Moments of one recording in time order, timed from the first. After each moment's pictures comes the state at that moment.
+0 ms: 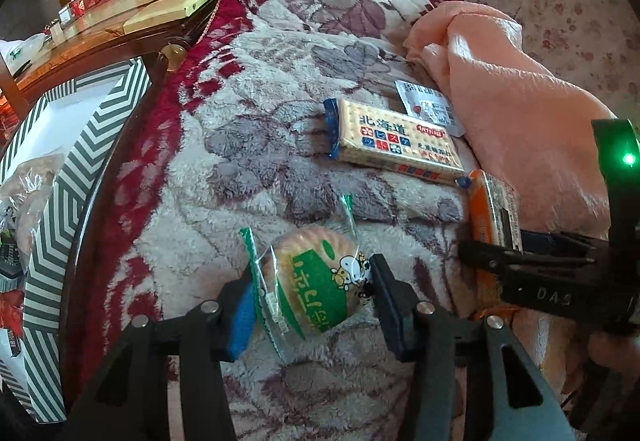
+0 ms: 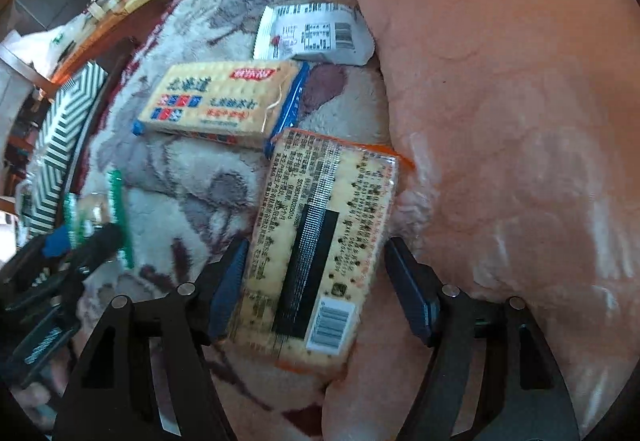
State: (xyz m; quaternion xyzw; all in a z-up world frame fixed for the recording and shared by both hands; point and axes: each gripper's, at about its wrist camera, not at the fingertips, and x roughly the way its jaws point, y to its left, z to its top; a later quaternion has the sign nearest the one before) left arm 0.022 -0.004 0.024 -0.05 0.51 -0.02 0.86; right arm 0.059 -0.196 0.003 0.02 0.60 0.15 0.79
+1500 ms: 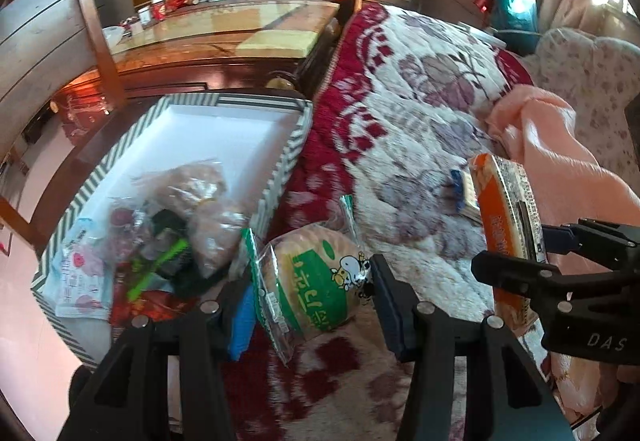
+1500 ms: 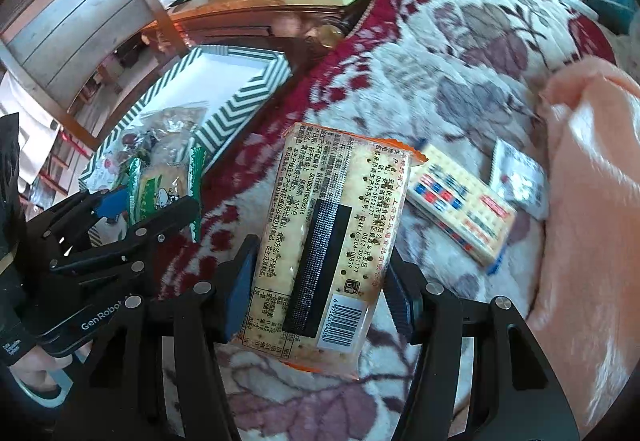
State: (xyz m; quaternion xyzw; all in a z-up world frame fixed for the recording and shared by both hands) left arm -0.023 0.111 0.077 -0.07 0.44 0.09 0.89; right arm 0.030 -0.049 0.095 -0.08 0.51 0.32 0.79
